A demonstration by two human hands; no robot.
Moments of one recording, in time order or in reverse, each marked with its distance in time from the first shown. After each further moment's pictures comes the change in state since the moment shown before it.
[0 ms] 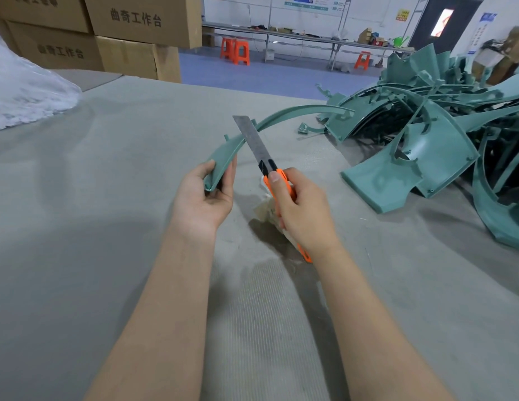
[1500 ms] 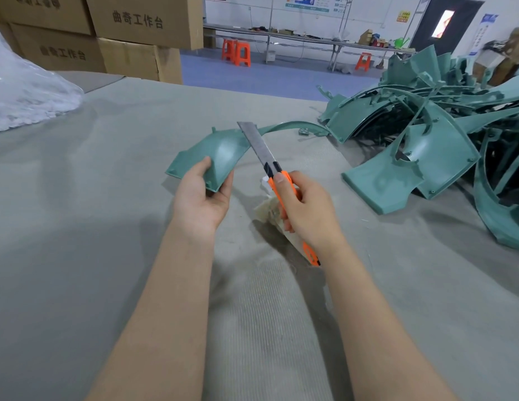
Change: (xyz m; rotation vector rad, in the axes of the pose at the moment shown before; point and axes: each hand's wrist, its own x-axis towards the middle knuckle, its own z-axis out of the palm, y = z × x) left_hand 0.008 -0.001 0.000 0.142 0.105 0.213; right_hand 0.000 -0.001 -0.009 0.040 -0.068 0.125
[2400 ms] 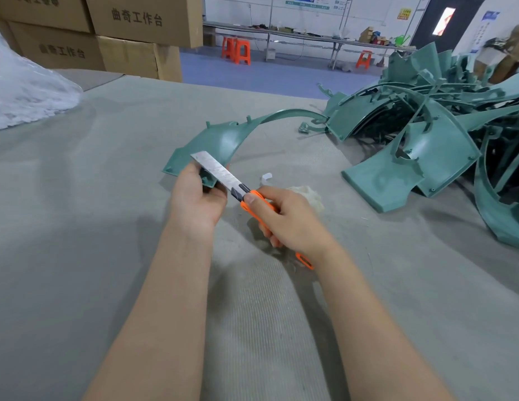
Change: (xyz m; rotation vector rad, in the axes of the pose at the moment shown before) left_hand 0.000 0.000 0.002 0.019 -0.019 0.036; right_hand -0.007 0.000 0.012 -0.012 -0.302 -0.053
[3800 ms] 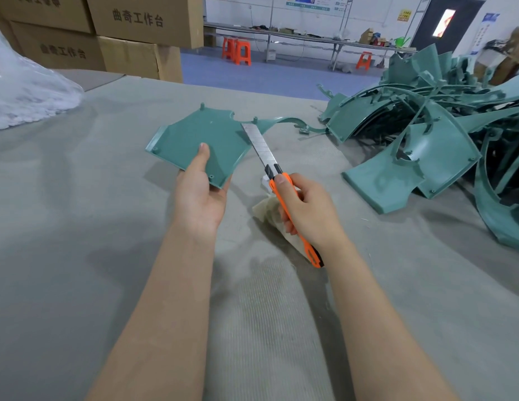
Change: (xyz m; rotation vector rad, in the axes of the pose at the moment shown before) left_hand 0.000 -0.003 -0.002 0.079 -0.074 0.130; right_hand 0.002 0.000 -0.016 0.082 0.251 0.076
